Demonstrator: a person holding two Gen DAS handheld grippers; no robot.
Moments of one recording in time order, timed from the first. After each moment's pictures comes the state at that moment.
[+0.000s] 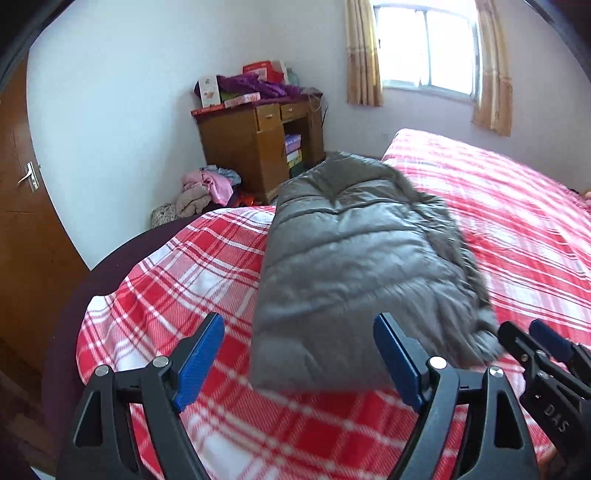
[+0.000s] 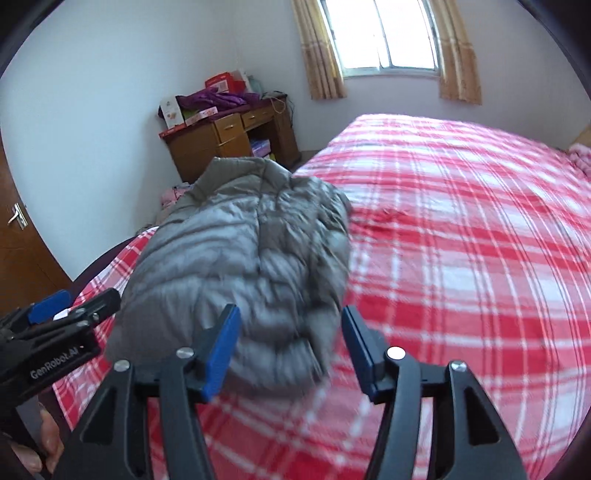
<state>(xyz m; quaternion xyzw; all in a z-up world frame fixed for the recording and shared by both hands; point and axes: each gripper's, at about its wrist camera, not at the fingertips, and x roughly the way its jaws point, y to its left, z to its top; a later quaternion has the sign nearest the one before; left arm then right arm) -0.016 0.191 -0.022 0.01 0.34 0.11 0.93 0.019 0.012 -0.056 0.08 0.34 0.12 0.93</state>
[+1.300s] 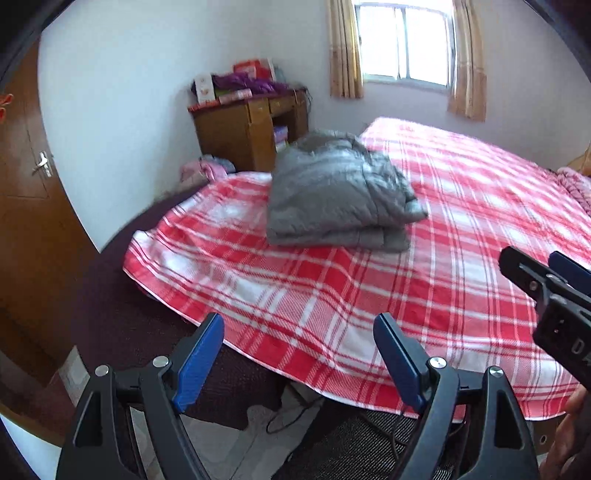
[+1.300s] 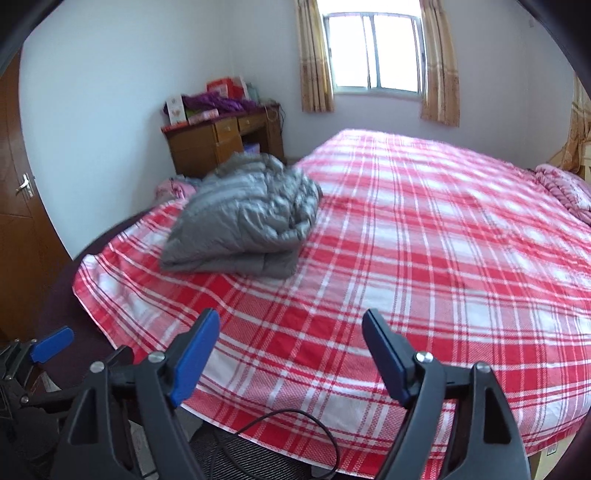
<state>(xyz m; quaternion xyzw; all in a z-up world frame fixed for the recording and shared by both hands) -0.210 0.164 -0.007 0.01 0.35 0.09 0.93 -0.167 0.005 -0.007 0.03 0.31 0.08 0.95</state>
